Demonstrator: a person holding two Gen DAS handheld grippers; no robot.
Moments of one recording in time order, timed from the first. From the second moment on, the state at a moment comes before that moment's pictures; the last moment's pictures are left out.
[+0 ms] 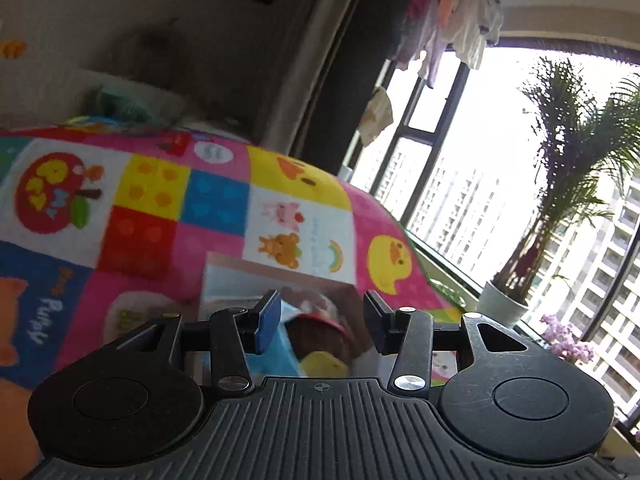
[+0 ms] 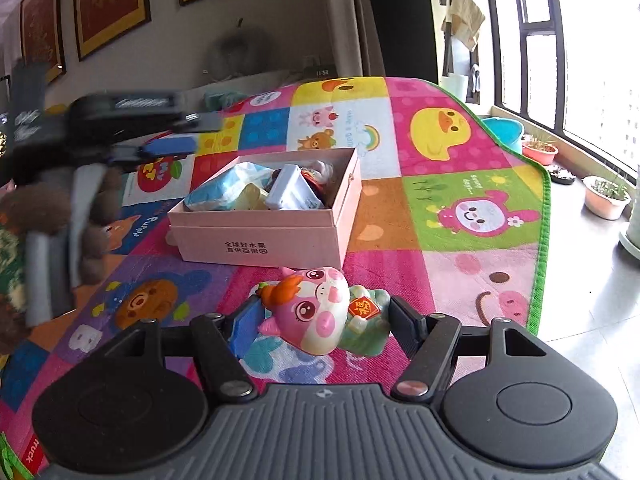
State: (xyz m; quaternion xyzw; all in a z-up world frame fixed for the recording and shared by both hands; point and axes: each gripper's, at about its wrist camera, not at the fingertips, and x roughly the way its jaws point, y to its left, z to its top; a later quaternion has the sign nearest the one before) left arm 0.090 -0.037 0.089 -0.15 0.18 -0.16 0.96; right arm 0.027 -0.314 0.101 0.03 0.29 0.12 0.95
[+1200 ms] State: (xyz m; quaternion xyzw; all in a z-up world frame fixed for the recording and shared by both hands) left arm 0.078 0.051 0.018 -0.26 0.19 -0.14 0.94; right arm 0.249 -0.231 0.144 0.03 0.48 0.08 0.87
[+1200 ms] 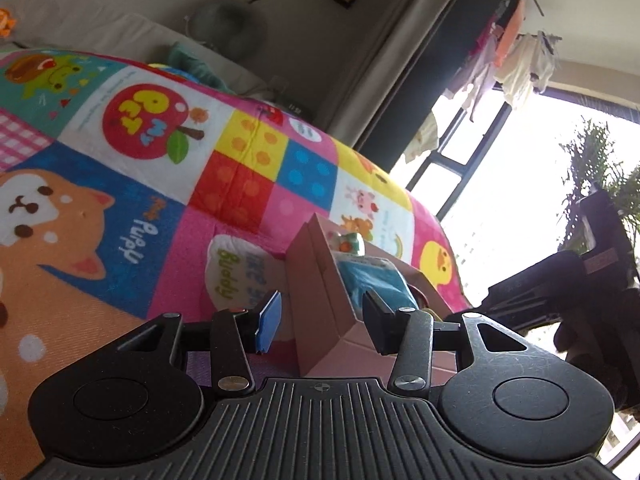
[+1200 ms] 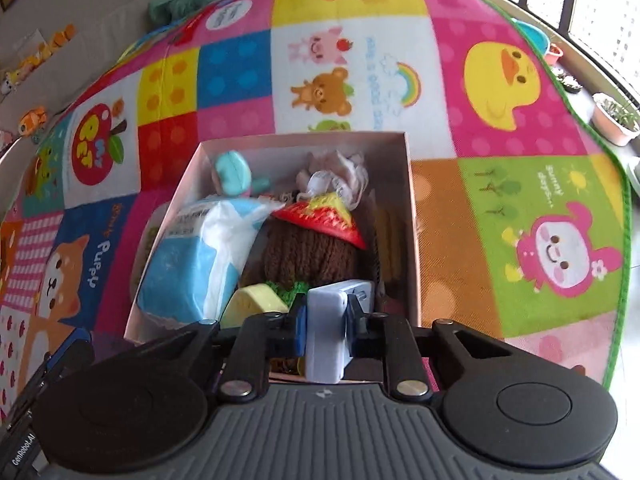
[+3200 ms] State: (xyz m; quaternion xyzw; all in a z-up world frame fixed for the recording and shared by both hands) left arm 0.112 0.023 0.053 0.01 0.37 -0.01 0.93; right arm 0.115 -0.214 0.079 -0.09 0.32 0.17 0.93
